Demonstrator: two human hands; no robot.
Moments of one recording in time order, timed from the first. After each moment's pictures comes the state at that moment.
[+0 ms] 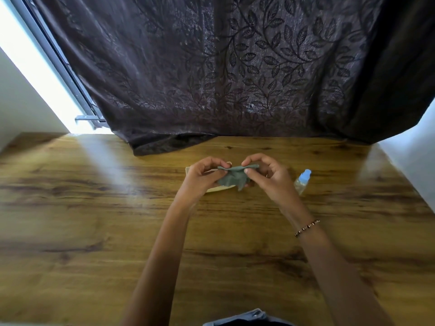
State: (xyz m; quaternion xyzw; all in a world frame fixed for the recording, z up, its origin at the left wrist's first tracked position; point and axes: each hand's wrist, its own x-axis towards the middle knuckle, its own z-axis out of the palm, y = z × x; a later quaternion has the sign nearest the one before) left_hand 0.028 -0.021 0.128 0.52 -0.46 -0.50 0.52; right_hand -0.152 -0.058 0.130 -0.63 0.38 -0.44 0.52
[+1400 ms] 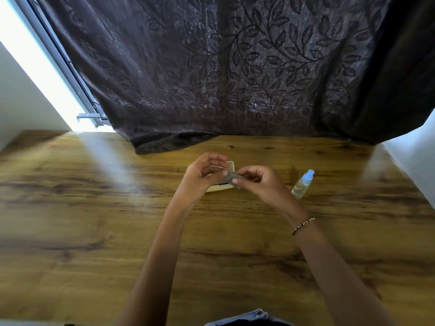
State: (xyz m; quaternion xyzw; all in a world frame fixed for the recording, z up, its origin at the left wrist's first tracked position) left_hand 0.042 -0.027 0.116 0.51 -0.53 -0.43 0.52; right_hand -0.141 -0.070 0.110 -0.70 0.43 -0.31 0.48
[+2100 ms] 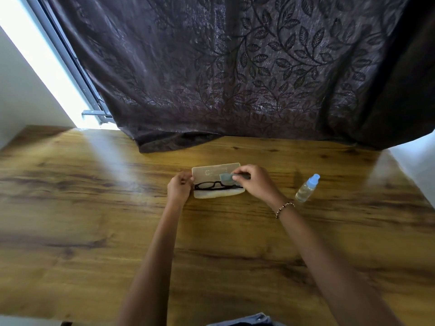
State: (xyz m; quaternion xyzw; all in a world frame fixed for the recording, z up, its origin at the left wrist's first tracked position) left_hand 0.099 -0.053 0.021 0.76 -0.34 -0.33 0.44; right_hand -0.113 -0.105 0.084 -0.77 0.48 -0.21 0.35
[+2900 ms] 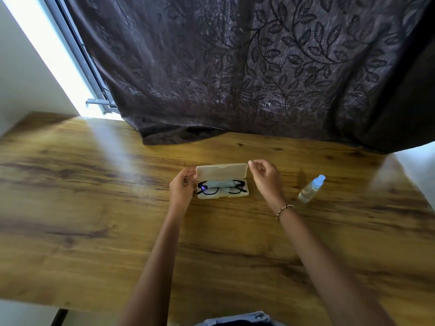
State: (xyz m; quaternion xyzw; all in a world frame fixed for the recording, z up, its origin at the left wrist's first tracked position) left_hand 0.091 -0.032 0.012 0.69 -0.37 -0.31 0.54; right_hand -0.118 -0.111 0.055 -0.66 0.58 -0.33 0.34
